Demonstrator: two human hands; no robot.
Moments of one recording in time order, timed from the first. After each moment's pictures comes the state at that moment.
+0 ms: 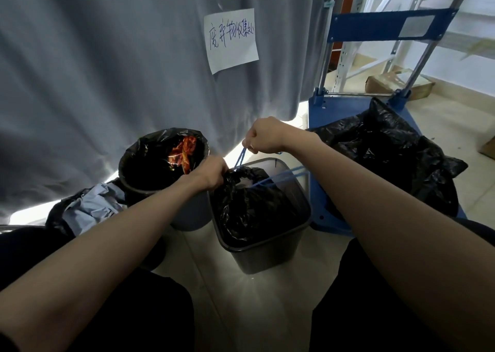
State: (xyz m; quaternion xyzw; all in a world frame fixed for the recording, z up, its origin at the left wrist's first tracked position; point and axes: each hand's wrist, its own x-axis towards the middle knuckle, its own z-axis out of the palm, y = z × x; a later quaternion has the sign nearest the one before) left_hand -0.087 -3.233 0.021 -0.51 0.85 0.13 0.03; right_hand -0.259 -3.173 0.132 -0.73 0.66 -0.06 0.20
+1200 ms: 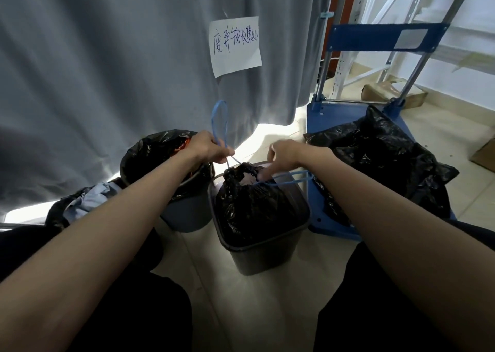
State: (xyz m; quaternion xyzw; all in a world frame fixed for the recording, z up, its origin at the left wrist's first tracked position) left_hand -0.085 -3.248 0.068 -0.58 0.65 0.44 -0.22; right_hand -0.282 -3.157 0.105 -0.67 0.70 0.04 0.24
